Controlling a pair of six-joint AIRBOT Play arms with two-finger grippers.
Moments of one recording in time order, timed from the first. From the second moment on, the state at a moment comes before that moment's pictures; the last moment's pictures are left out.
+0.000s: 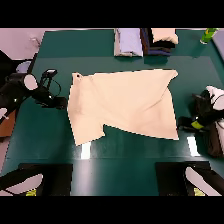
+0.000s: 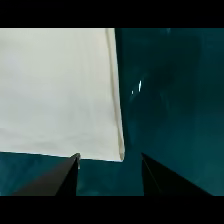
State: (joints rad) left arm -0.14 -1.22 1.04 1.47 -1.18 -1.58; right arm -0.23 -0.95 0.66 -1.44 1.36 1.61
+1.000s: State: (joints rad) left arm -0.14 -1.31 1.04 1.41 -1.15 -1.53; right arm -0.13 -1.01 0.56 -1.38 1.26 1.66
